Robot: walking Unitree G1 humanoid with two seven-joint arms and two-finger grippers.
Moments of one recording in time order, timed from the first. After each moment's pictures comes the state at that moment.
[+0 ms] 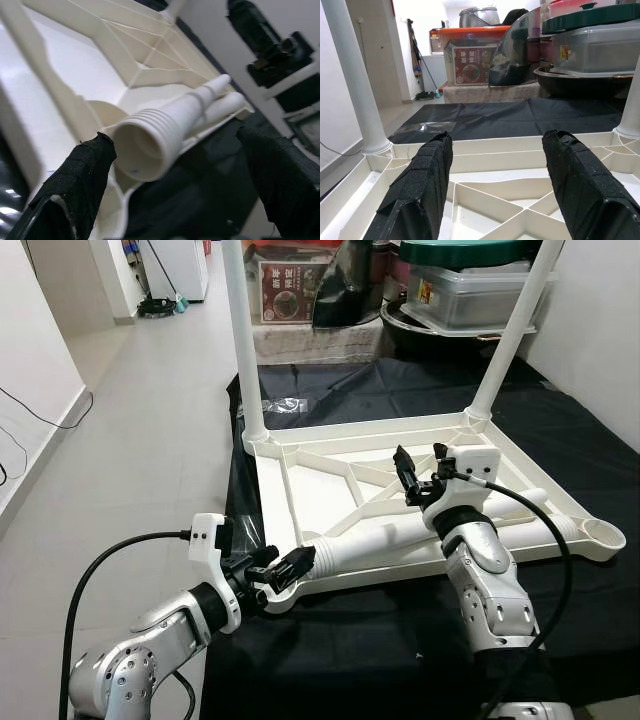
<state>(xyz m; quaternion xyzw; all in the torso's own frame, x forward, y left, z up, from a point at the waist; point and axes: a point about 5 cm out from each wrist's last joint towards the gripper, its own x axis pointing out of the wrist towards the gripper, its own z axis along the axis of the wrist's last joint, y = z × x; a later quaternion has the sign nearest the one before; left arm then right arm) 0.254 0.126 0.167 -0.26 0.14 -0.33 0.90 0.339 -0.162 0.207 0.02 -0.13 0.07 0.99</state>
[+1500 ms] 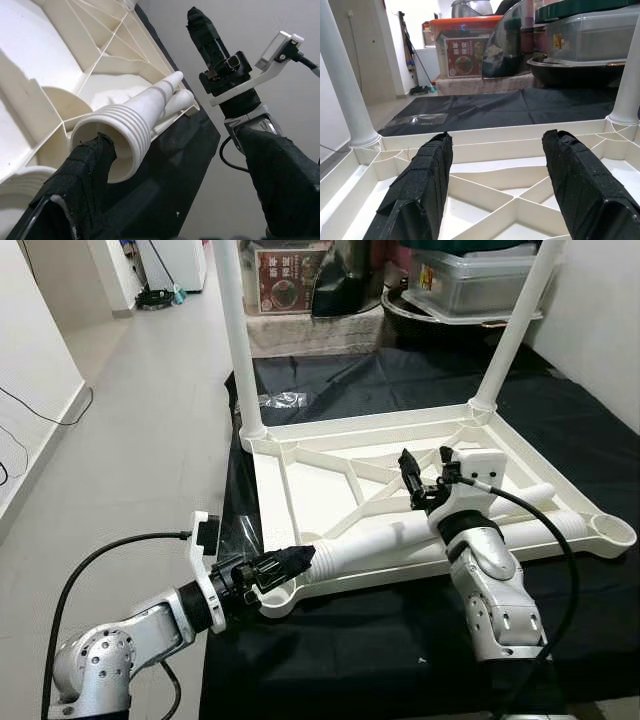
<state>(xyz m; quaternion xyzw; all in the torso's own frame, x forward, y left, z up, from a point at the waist) 0.258 0.140 0.162 -0.35 0.16 -0.41 0.83 0.331 -0.165 0.206 0.02 -0.13 0.06 0.99</state>
